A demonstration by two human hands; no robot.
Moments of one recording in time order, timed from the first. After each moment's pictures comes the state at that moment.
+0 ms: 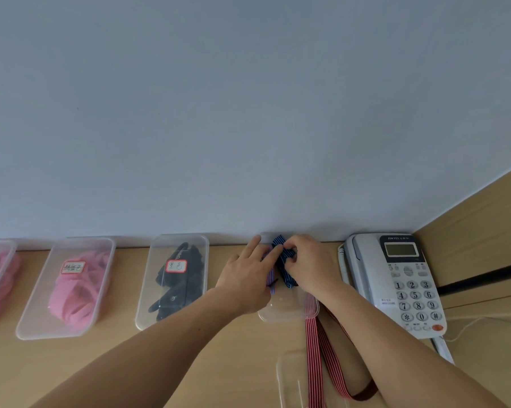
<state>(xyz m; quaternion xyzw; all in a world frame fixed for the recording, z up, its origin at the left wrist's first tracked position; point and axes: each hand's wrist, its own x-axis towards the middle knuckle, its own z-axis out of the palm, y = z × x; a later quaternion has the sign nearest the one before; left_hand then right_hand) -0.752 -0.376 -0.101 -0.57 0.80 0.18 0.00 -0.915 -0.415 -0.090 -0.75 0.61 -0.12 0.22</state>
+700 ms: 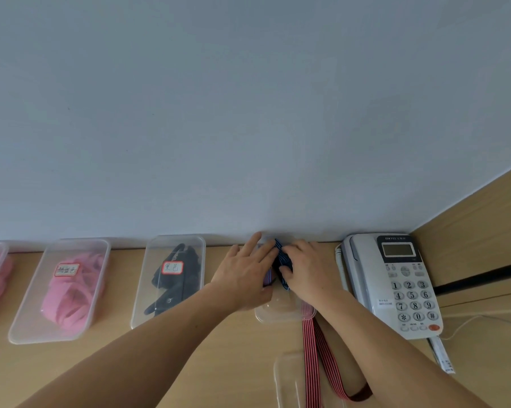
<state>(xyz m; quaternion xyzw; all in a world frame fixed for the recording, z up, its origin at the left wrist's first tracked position) -0.747 -0.386 -0.109 -0.53 0.84 0.12 0.05 -0.921 -0.407 -0.103 -0.82 0.57 -0.05 0.08</state>
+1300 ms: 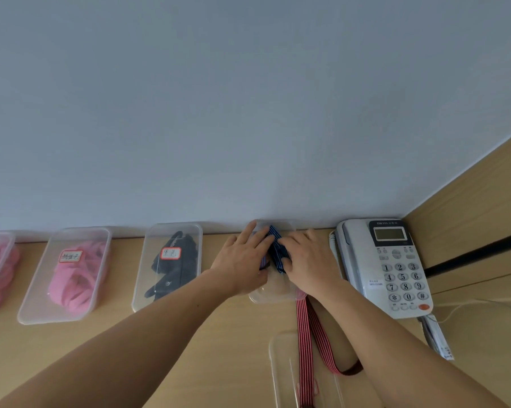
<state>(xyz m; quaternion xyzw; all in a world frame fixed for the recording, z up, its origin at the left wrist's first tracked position) -0.754 -0.379 -0.104 -0.55 0.82 0.15 0.06 -0.938 -0.391 -0.097 -0.85 0.53 -0.03 0.04</state>
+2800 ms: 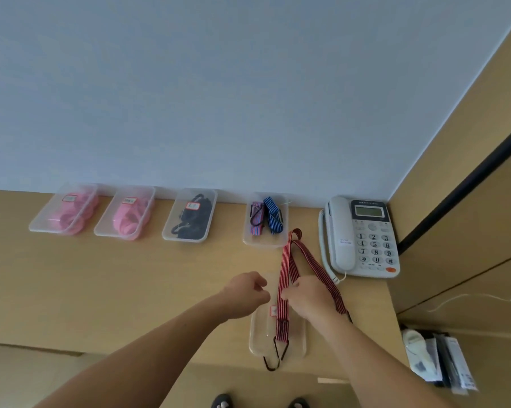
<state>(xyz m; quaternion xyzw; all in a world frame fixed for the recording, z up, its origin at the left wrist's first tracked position) -0.834 -0.196 -0.061 -0.72 0.53 0.45 -0.08 -0.993 -0.232 -0.082 -0.60 0.68 -0.02 0.42</state>
